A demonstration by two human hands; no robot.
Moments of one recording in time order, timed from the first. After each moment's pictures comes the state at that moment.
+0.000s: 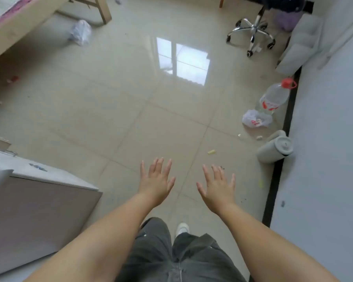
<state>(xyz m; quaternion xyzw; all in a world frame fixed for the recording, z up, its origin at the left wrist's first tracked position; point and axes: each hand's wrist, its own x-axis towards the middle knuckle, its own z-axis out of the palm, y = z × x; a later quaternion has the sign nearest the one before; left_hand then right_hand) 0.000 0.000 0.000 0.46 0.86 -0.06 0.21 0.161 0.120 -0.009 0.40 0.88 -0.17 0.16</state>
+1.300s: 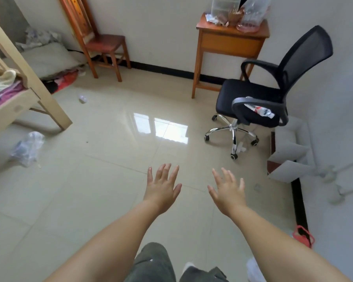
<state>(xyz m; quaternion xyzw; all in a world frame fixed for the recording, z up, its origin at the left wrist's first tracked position) -0.509 0.803 0.058 0.55 0.83 0.00 0.11 -0.323 0.924 0.051 0.48 0.87 -0.12 0.06</state>
